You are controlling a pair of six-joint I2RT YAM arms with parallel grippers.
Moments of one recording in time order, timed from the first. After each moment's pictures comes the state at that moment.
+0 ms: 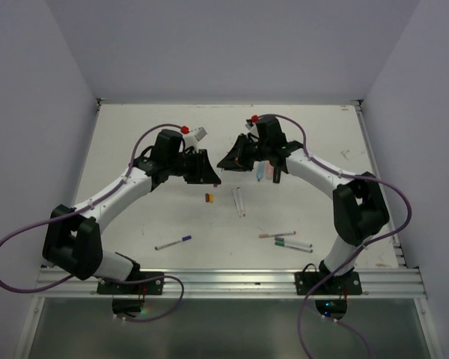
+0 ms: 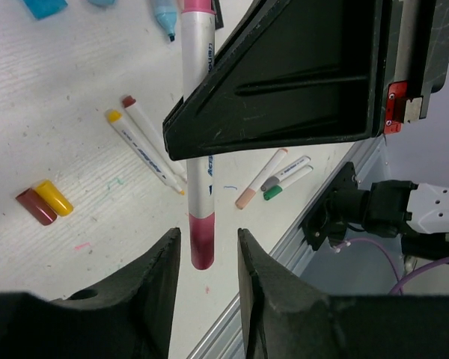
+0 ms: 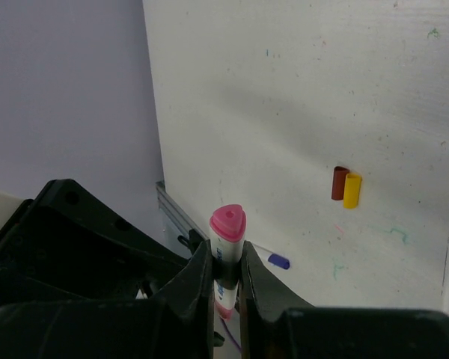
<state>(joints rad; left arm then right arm) -0.45 1.42 1.02 -0.31 0.60 -0.50 0.51 1.74 1.27 -0.20 -0.58 0.95</state>
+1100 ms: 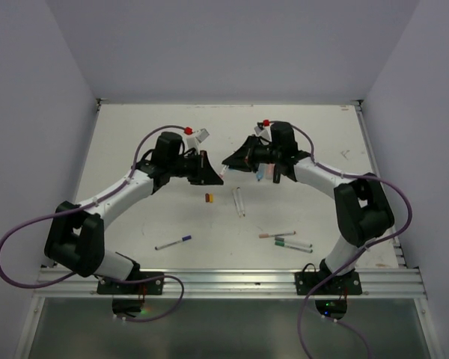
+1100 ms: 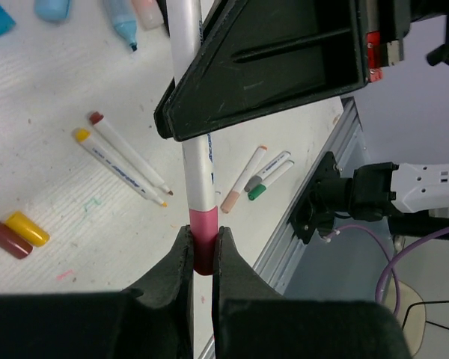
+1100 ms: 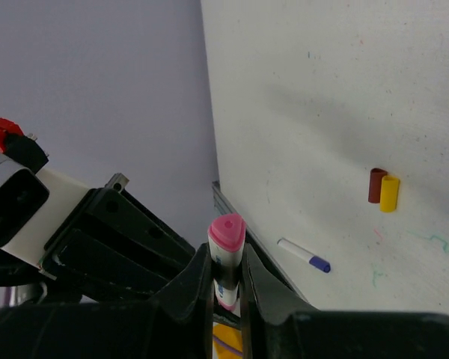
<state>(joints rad) -0.44 1.45 0.96 -0.19 0.71 -0.49 0.44 1.71 1.11 0.08 -0.71 1.13</state>
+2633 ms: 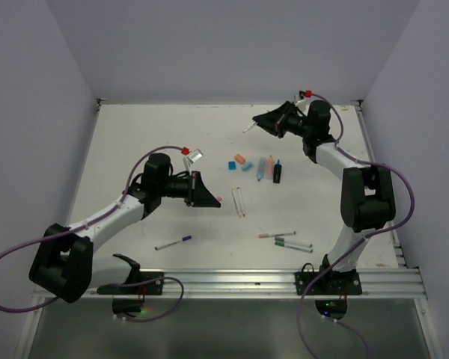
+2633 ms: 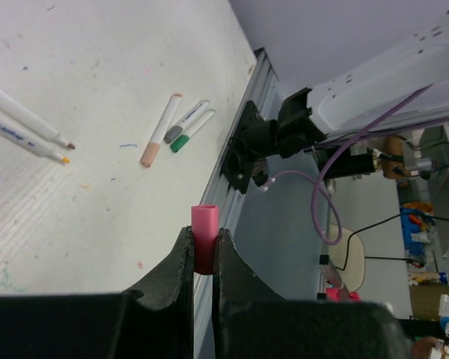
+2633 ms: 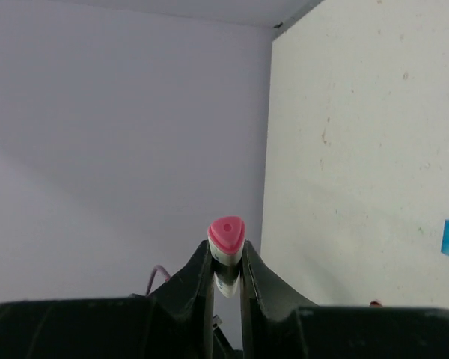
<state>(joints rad) -0.44 1.26 0.64 0.16 0.98 -0.65 0.14 1.83 1.21 0.52 -0.79 1.34</state>
